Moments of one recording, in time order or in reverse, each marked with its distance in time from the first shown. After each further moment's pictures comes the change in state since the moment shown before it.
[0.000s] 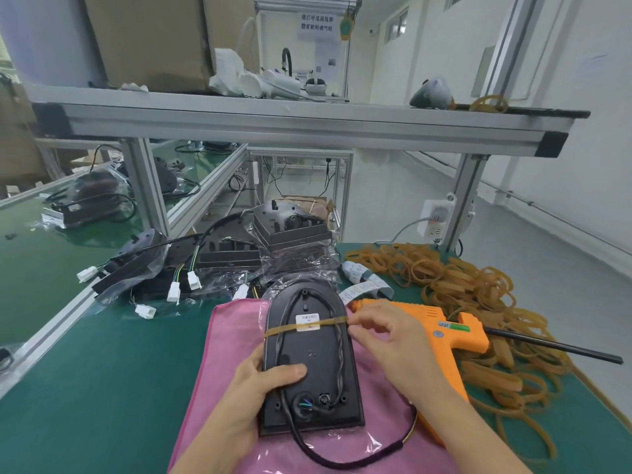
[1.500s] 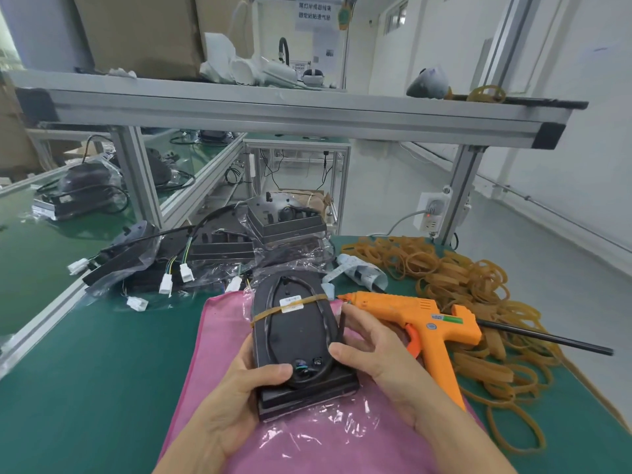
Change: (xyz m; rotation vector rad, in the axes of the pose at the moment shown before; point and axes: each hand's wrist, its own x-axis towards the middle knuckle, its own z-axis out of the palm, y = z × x) left_hand -0.001 -0.005 -0.006 -0.122 -0.143 0.001; right_hand -0.018 -0.008 0.005 0.606 -0.262 0.544
